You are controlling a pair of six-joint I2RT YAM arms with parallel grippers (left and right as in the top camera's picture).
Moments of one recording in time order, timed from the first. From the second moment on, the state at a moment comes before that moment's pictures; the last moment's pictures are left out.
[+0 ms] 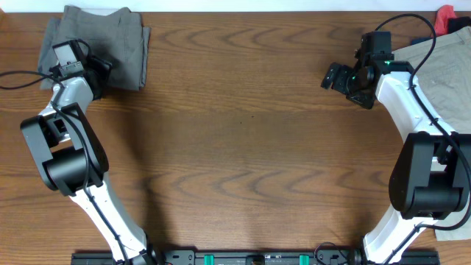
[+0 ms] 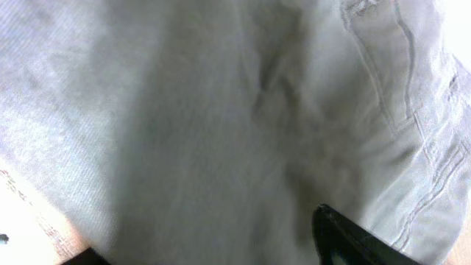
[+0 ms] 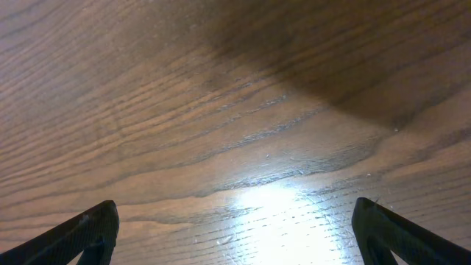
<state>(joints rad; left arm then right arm) 0.36 2.23 1.54 -0.22 0.08 -0.83 -0.01 1.93 1.43 -0.67 -0.14 0.46</state>
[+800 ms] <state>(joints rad) 0.39 1.98 1.52 -0.41 0.02 -0.72 -0.01 1.93 1.43 -0.67 -0.14 0.46</state>
